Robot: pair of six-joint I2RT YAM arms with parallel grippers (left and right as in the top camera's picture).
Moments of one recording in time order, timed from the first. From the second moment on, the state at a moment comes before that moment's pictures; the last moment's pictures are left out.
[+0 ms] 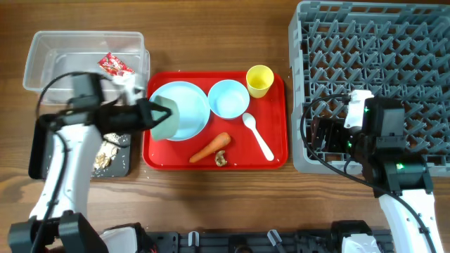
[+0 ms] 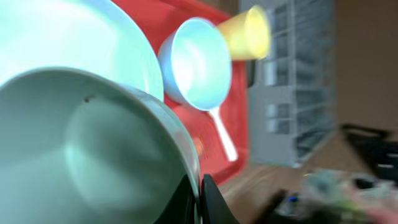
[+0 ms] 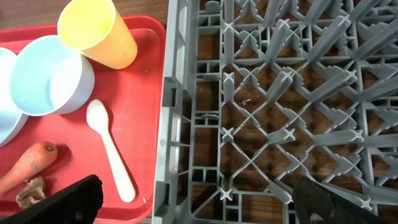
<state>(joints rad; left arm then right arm) 0.13 1.42 0.96 -0.72 0.84 -0.09 0.04 0.96 0.86 -0.82 -0.10 0.11</state>
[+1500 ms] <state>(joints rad) -0.47 1.80 1.18 0.07 0.30 -0.43 0.04 0.96 0.86 -0.84 -0.10 0.13</state>
